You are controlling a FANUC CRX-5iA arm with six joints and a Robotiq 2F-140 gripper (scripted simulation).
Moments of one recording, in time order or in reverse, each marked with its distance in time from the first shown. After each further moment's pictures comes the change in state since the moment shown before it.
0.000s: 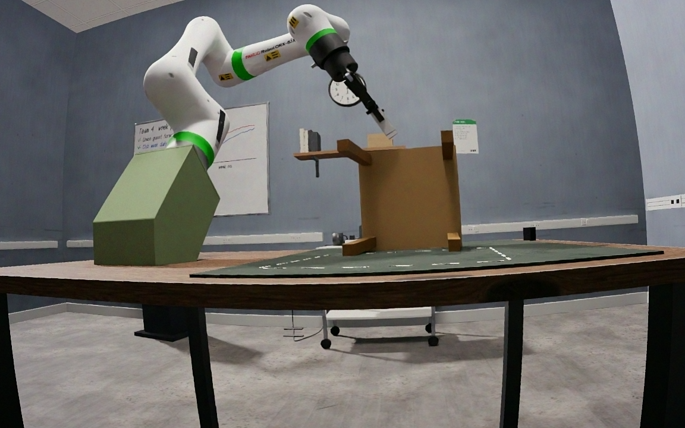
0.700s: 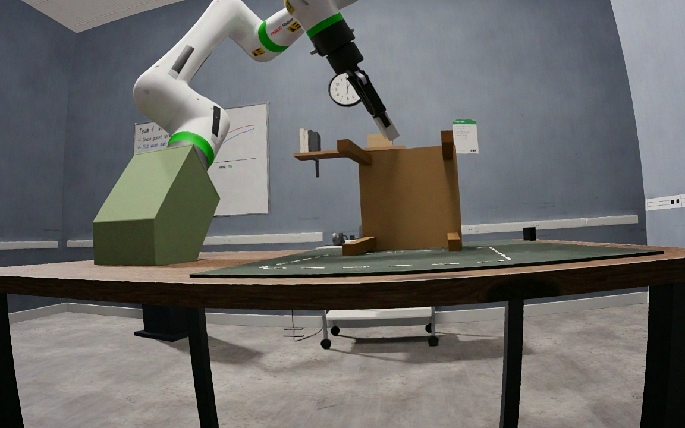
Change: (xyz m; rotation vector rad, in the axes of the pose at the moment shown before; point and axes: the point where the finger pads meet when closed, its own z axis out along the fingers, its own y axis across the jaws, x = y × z) arm -0.001 0.005 0.007 0.465 -0.072 -0.162
